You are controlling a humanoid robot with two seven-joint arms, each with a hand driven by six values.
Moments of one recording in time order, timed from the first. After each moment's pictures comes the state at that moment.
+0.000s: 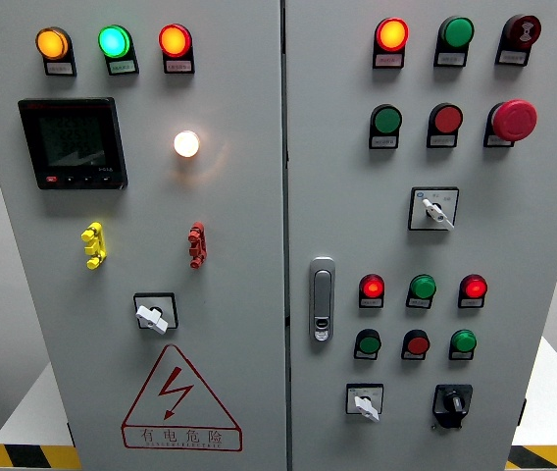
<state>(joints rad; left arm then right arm) -0.01 -0.09 0.04 -0.12 -0.07 -0.02 -0.15 -0.06 0.12 0.29 -0.07 -0.20 0.06 0.15</state>
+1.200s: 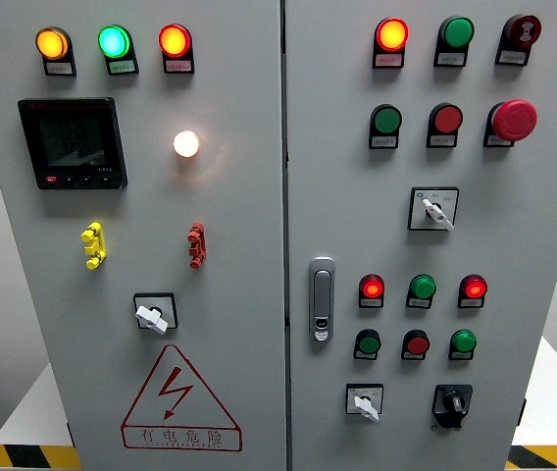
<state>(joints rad) -0.01 -0.09 0.04 -0.12 -0.07 -0.02 -0.15 -0.03 0.12 0.76 -0.15 -0.65 0.17 0.07</state>
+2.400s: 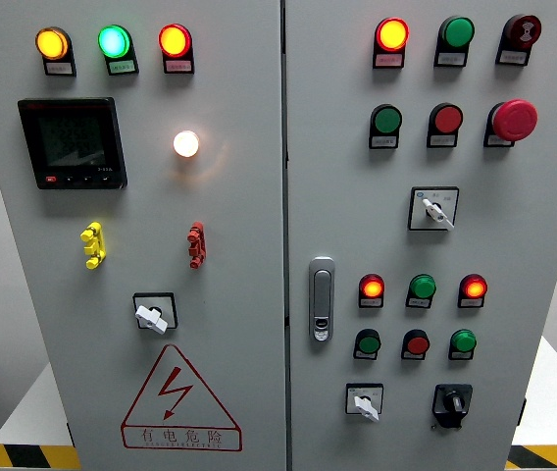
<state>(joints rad) -0.01 -0.09 0.04 -0.12 -0.07 -0.02 -0.15 -0.02 0.12 1.78 0.23 -1.56 0.32 0.10</state>
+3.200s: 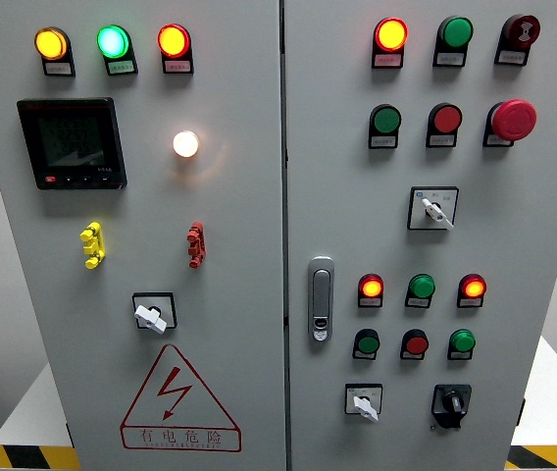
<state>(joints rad) -0.01 -0.09 0.04 -0.12 -0.07 -0.02 -0.15 -0.27 0.12 1.58 1.29 -1.42 0.21 -0.01</state>
